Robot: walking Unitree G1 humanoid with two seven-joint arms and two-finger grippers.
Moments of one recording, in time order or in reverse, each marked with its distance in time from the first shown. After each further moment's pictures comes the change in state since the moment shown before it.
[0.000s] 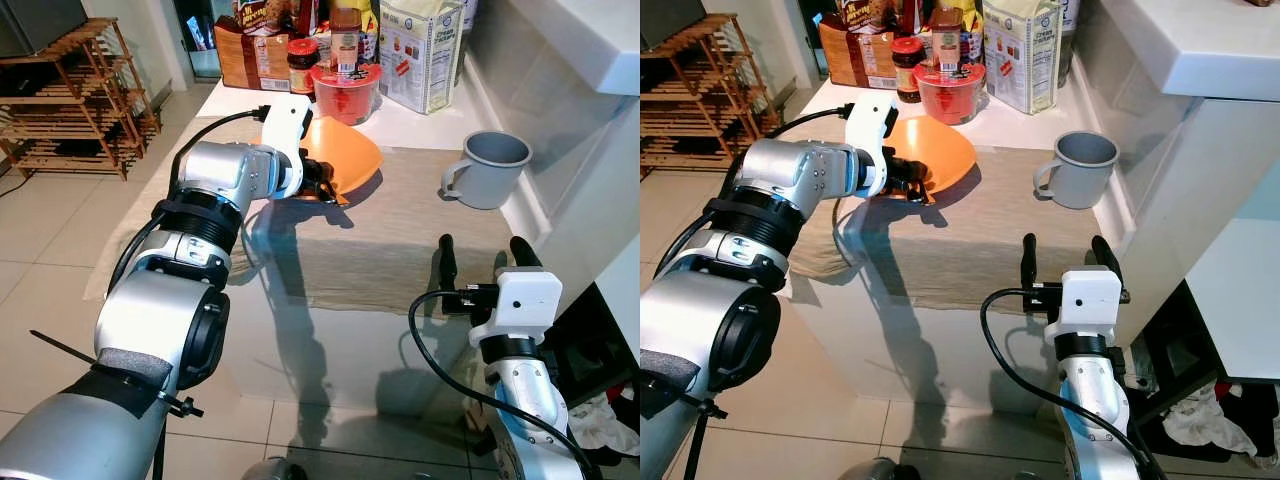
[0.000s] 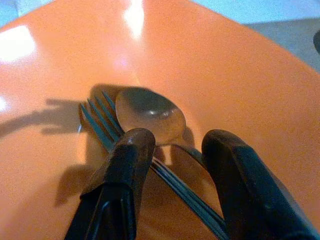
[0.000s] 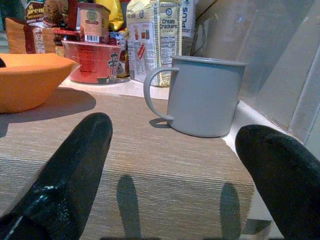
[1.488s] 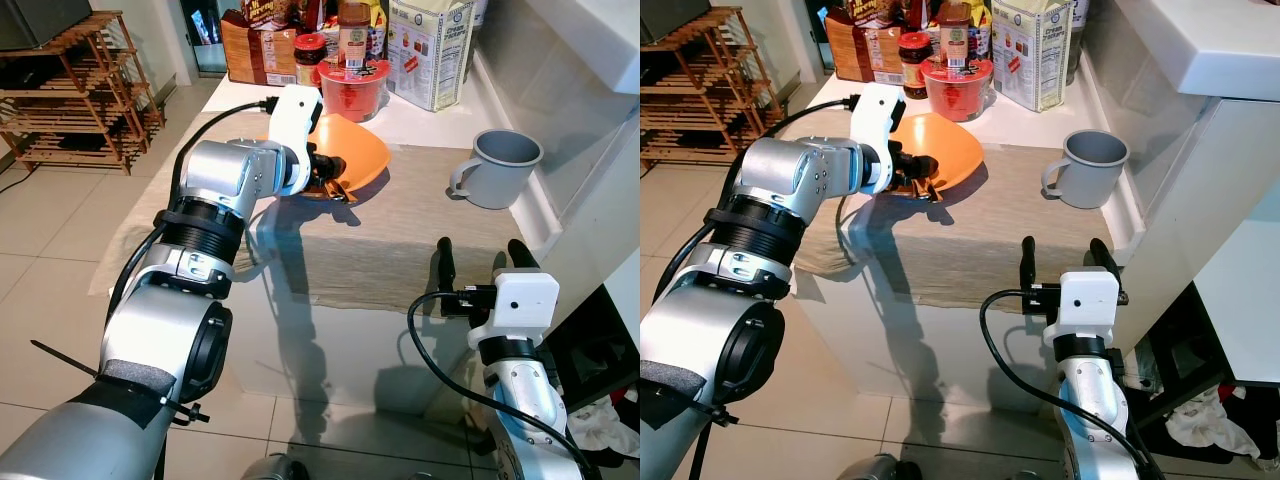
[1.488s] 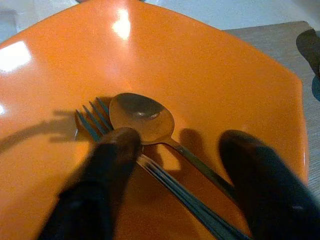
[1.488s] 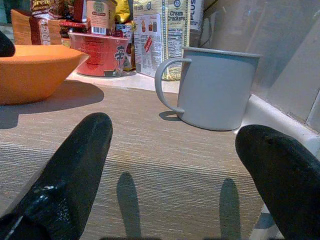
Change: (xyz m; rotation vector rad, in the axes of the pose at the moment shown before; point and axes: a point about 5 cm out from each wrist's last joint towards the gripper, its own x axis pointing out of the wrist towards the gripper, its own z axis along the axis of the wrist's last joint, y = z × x) left arm -0.006 -0.014 0.004 0.060 -0.024 -0.033; right arm -0.001 0.000 -0.002 -0.002 0.019 -0.001
